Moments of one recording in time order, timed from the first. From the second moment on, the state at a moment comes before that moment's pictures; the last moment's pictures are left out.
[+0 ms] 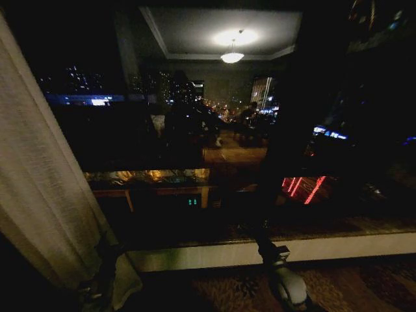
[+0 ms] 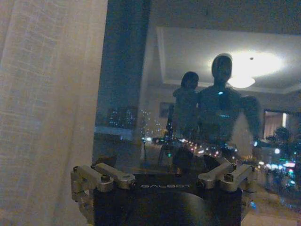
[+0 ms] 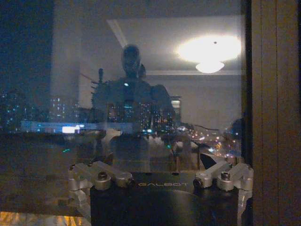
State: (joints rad) left arm 1.53 -1.38 -0.76 -1.85 -0.38 -0.29 0.05; right arm -1.34 1.13 0.37 1.91 0.35 0.13 0.12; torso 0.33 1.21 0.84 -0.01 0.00
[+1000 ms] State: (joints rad) left arm 1.53 -1.38 -0.76 -1.85 -0.37 -0.29 0.05; right arm -1.34 1.13 0.37 1.91 0.35 0.13 0.12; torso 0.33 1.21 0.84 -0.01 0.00
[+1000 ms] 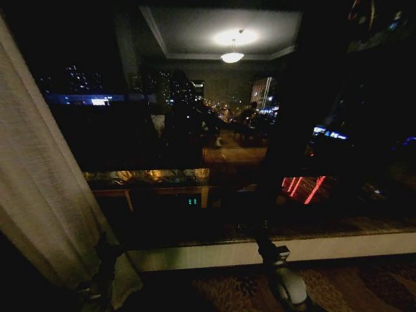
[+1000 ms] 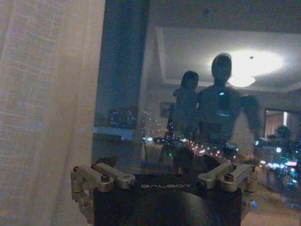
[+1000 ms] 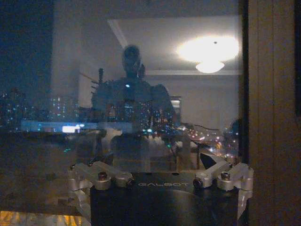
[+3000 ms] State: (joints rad) left arm 1.53 -1.38 -0.76 -1.85 -0.37 -0.29 0.05; right arm -1.34 1.13 0.37 1.91 0.35 0.13 0.12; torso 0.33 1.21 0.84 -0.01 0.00
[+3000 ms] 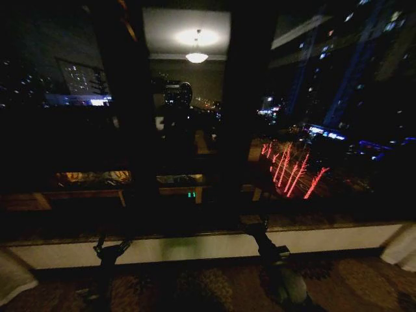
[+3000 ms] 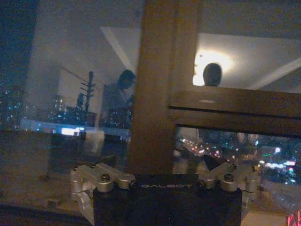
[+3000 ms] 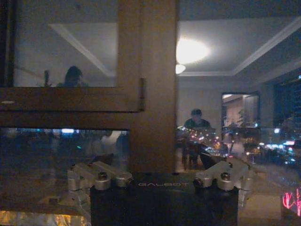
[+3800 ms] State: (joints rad) left arm 1.53 -1.38 -0.76 -1.85 -0.37 -0.29 0.05; right arm -1.34 1.13 0.37 1.91 0.35 0.13 0.12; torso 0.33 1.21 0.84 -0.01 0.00
